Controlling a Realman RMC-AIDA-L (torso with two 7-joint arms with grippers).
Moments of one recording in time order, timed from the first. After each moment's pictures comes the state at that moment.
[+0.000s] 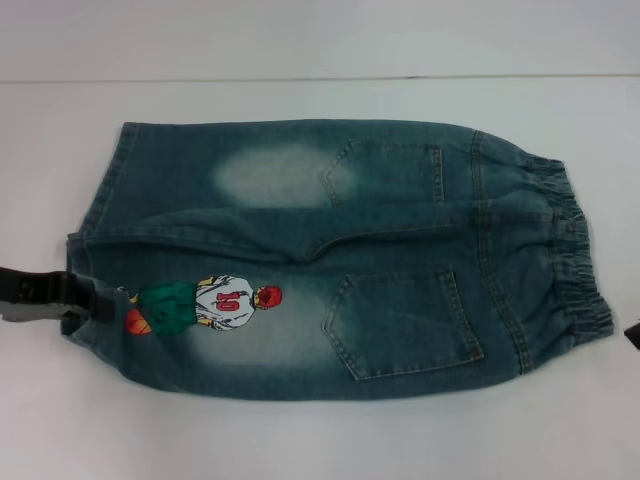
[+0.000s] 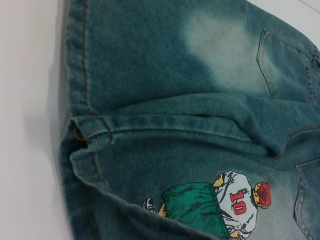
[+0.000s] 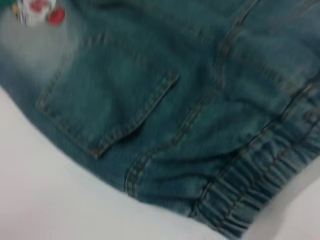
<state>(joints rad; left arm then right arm) -0.61 -1.98 0.53 0.79 2.58 1.65 -2.38 0.67 1.96 -0.69 -1.04 -2.79 -1.84 2.00</state>
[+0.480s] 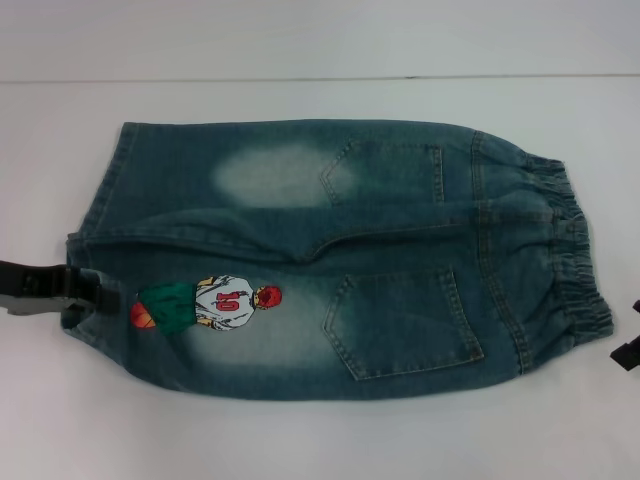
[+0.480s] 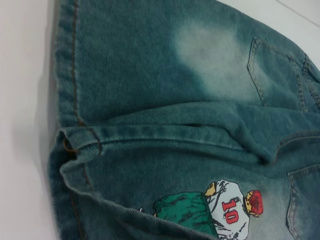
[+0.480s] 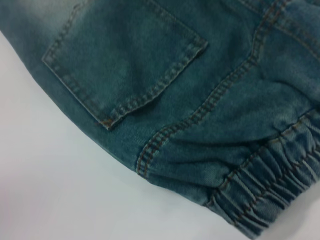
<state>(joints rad) -0.61 -1.98 0.53 0.79 2.56 1.64 -2.37 0.70 1.98 -0.83 -1.00 -2.83 -1.80 2.00</state>
